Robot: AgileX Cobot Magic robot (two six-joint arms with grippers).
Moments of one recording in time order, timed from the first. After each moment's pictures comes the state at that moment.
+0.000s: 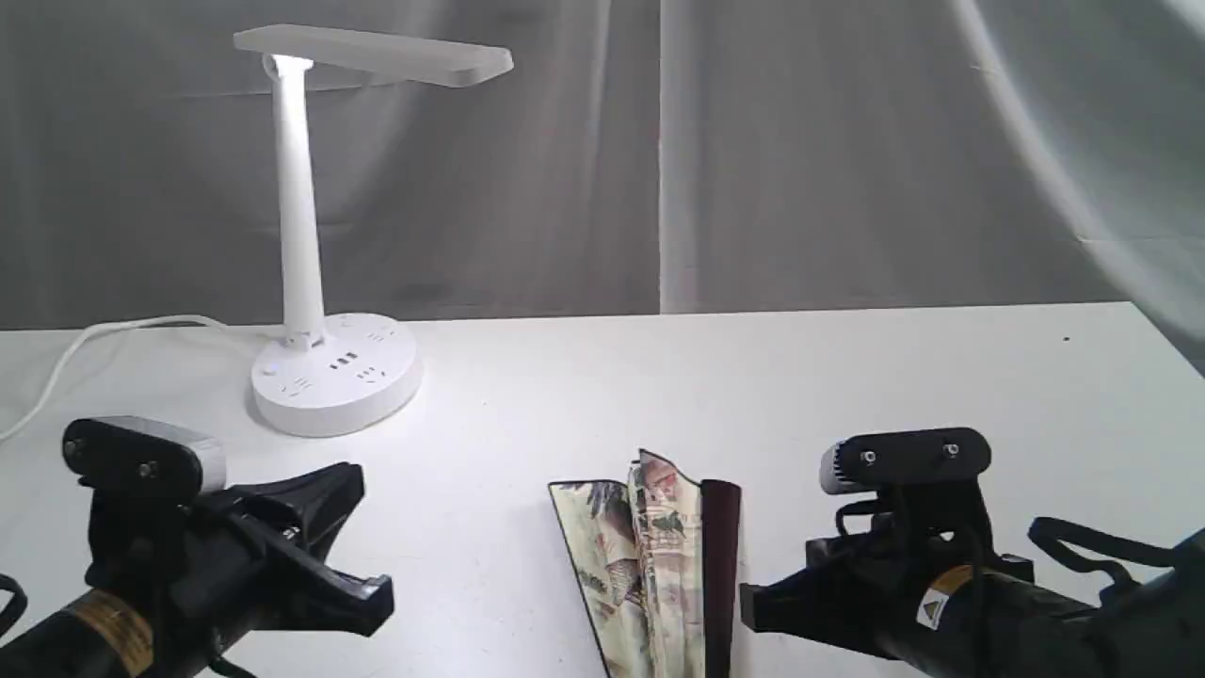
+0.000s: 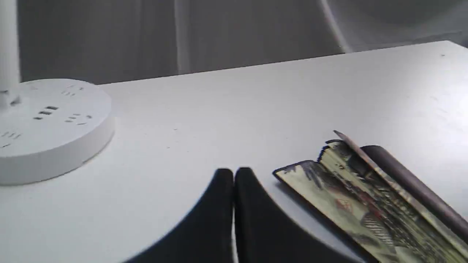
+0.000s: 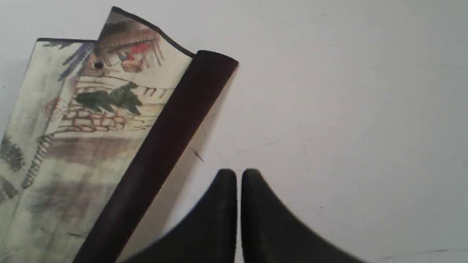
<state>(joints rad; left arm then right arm) -0.37 1.77 -0.42 0.08 -1.02 -0.13 0.45 1.86 -0.61 0.23 -0.55 0.01</state>
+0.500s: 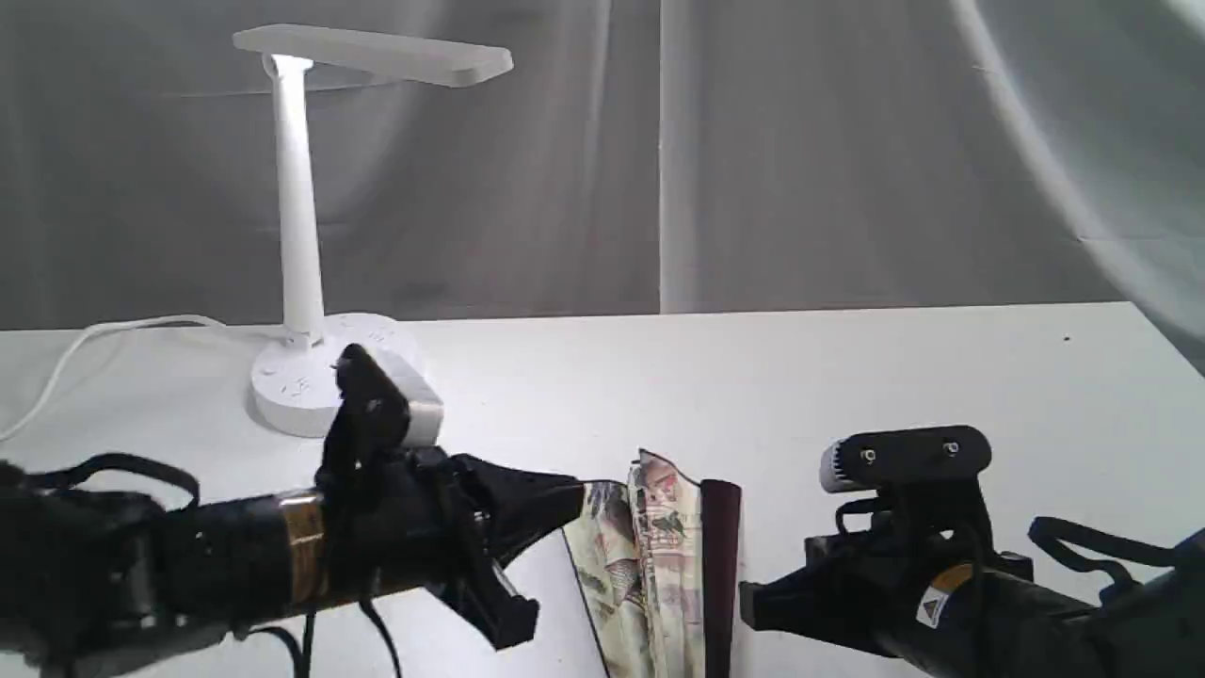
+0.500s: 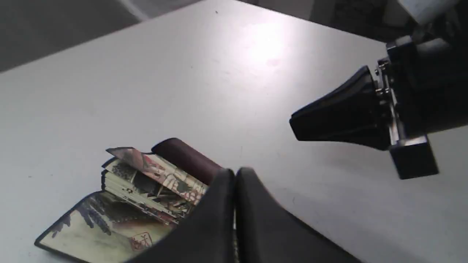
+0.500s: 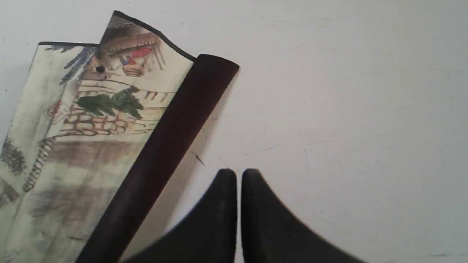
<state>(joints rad) -0.37 1.92 -0.79 0.86 -0.88 -0.54 0.45 1.86 -0.61 0.23 -0.55 0.01</state>
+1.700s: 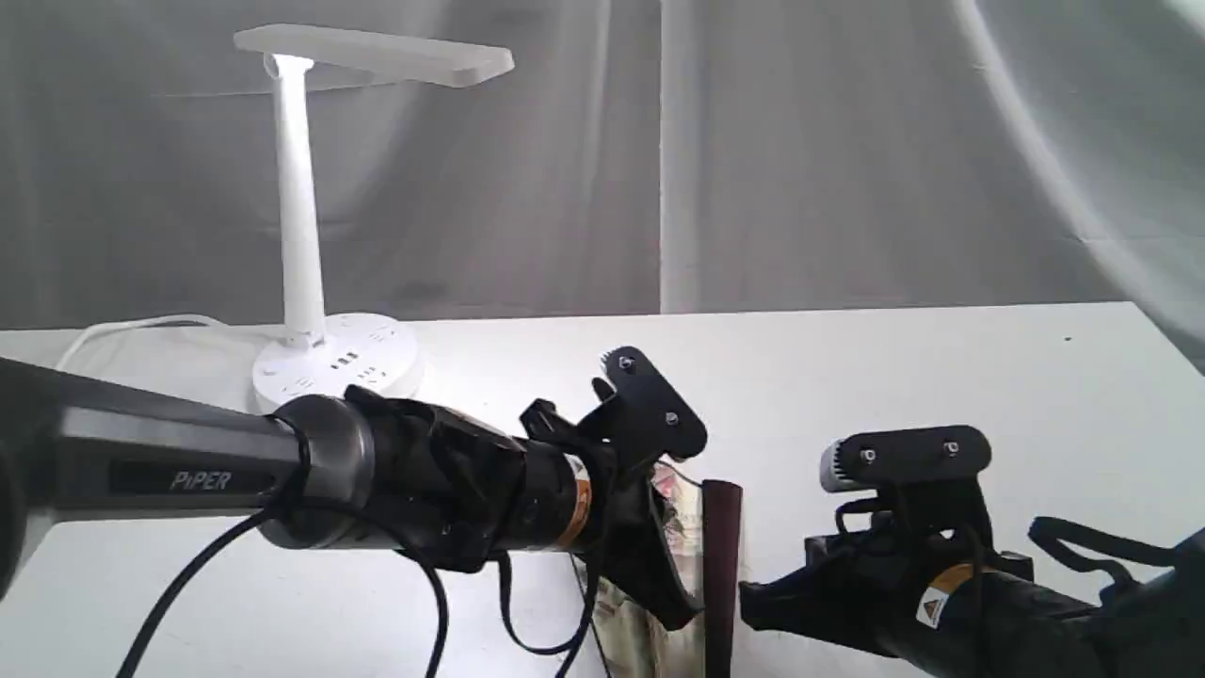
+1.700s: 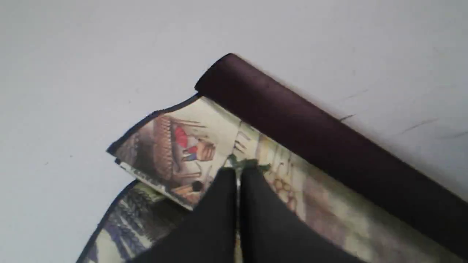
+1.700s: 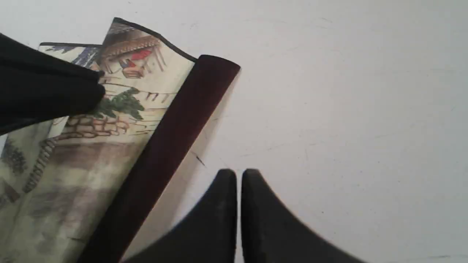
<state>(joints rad) -0.65 2.22 -1.35 1.56 -0.04 -1.17 0.45 1.86 -0.61 0.23 -0.55 0.01</state>
